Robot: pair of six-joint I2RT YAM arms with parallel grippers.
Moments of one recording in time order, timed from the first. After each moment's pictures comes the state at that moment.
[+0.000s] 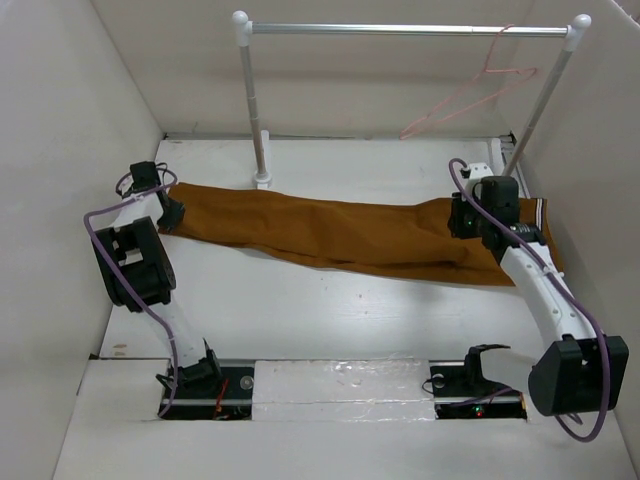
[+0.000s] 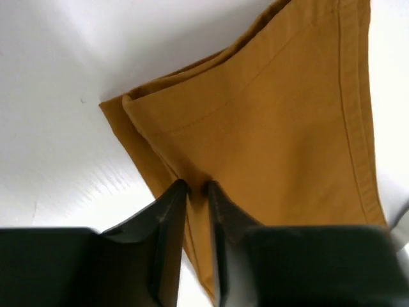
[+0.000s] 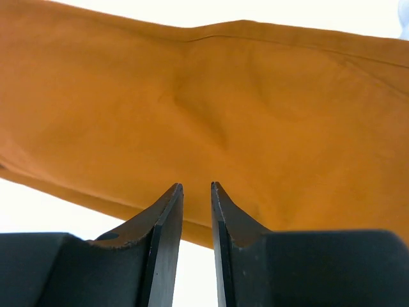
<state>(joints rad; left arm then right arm) 0.32 1.85 1.28 -0.43 -0.10 -0.73 0.06 1.17 0.96 -0.47 -0.08 -0.02</state>
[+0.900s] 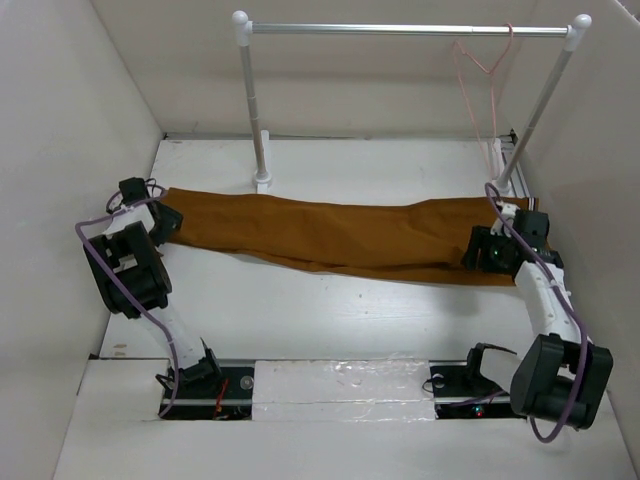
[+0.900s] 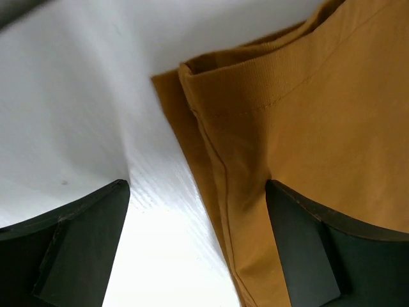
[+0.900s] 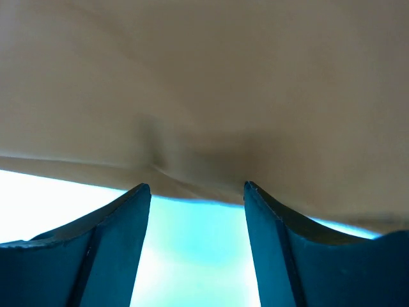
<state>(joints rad) 0.41 1.81 1.18 -0.44 -0.12 -0.69 -0.21 1.12 0.76 -0.53 -0.25 -0.04</state>
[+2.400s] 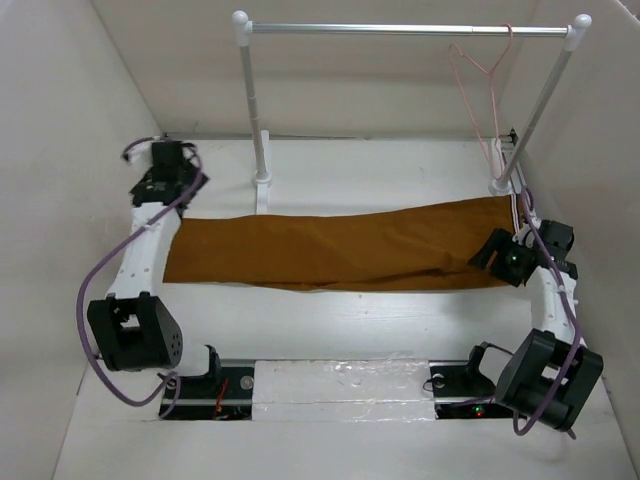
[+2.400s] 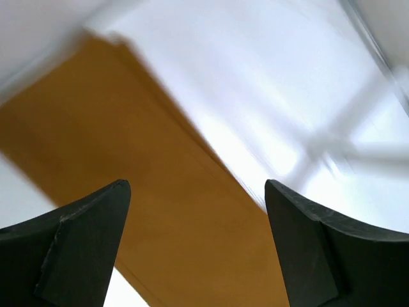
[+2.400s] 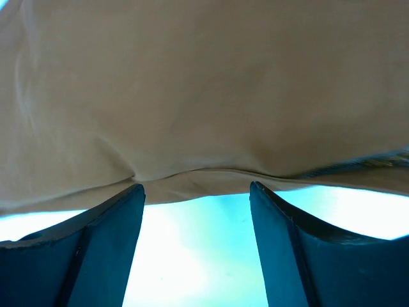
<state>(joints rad) 0.13 1.42 1.29 -0.63 -0.40 -0.71 -0.45 1.10 0.70 -0.56 -0.43 0.11</state>
